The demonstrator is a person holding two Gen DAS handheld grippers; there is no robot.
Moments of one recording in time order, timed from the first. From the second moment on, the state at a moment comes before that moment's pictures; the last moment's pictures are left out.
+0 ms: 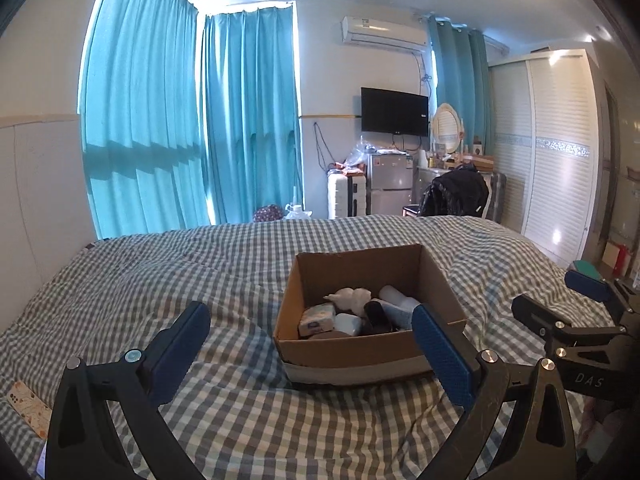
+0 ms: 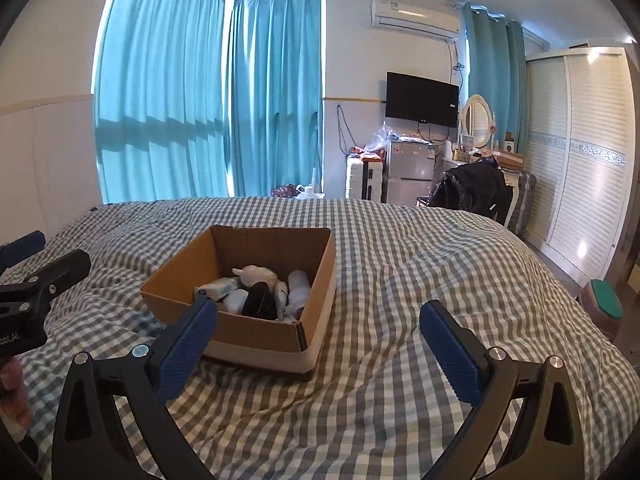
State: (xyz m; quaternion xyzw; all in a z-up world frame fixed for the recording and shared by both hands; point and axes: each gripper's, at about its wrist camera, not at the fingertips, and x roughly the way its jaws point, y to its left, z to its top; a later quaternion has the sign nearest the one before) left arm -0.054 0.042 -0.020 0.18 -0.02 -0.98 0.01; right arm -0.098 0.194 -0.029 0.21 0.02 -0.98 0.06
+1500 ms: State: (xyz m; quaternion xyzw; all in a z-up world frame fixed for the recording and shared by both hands) left arm -0.067 0.019 -0.038 0.22 -0.01 -0.98 0.00; right arm -0.104 0.184 -0.031 0.21 0.03 -0.98 0.05
